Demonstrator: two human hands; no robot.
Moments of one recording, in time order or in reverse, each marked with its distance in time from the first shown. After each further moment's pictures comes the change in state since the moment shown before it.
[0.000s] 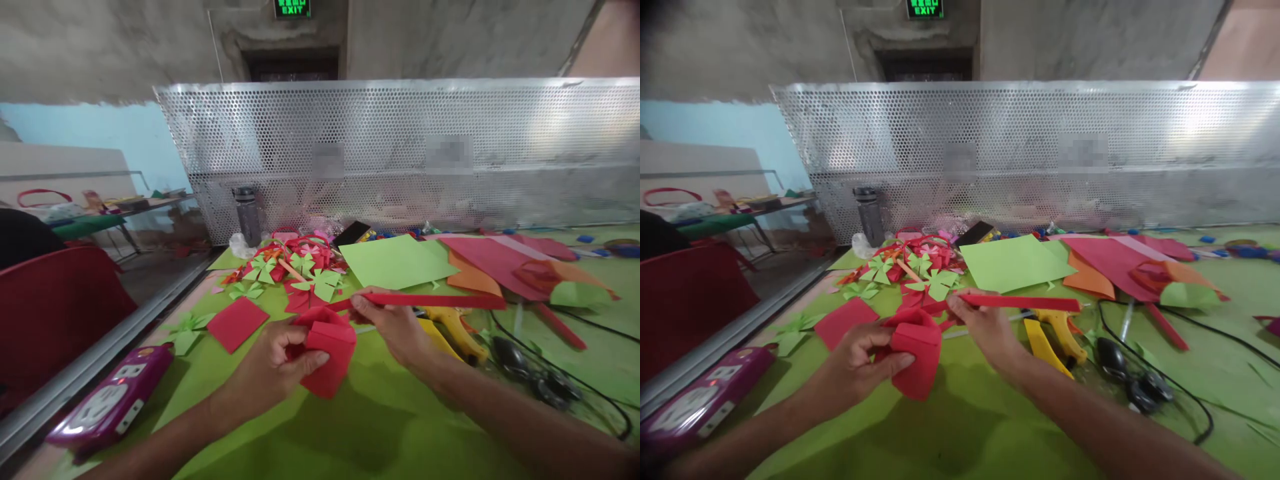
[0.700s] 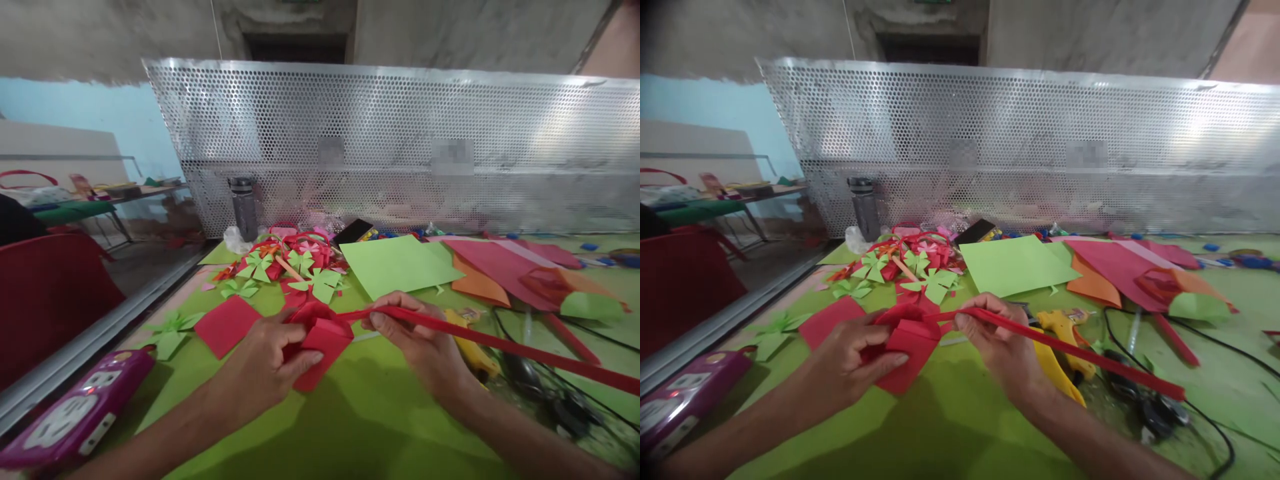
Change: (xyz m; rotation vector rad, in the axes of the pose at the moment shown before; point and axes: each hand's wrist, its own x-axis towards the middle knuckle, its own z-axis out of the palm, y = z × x) left_hand 0.009 -0.008 -0.011 0.386 -0.013 -0.052; right_hand -0.018 -0.020 -0.013 -0.245 0.050 -0.124
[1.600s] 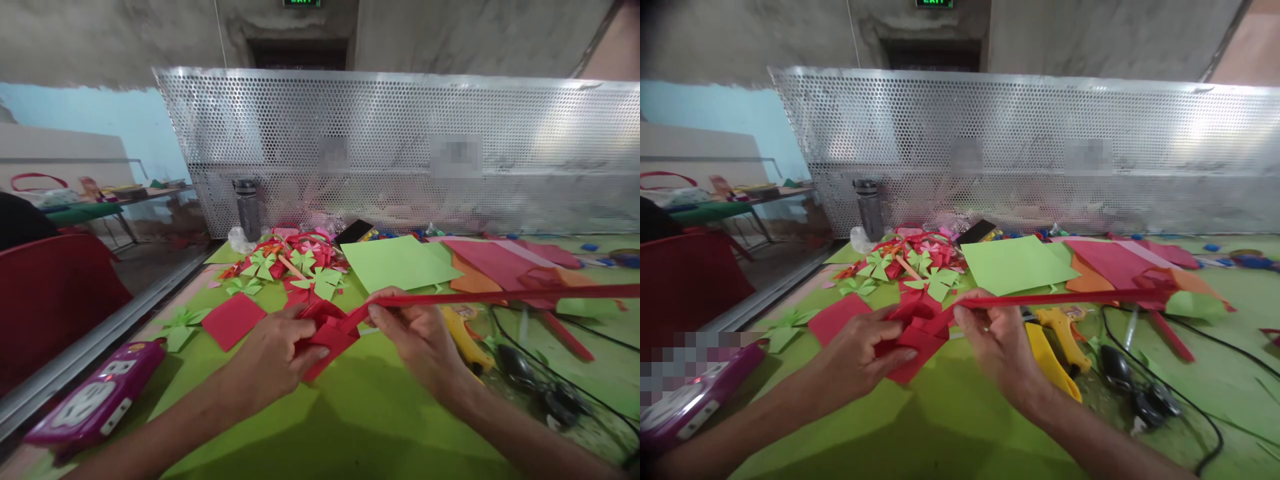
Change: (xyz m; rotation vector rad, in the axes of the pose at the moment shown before) left_hand 0.000 0.006 0.002 0.123 -0.006 0.076; right_hand -0.007 -0.009 0.005 -0.107 -0.021 -0.153
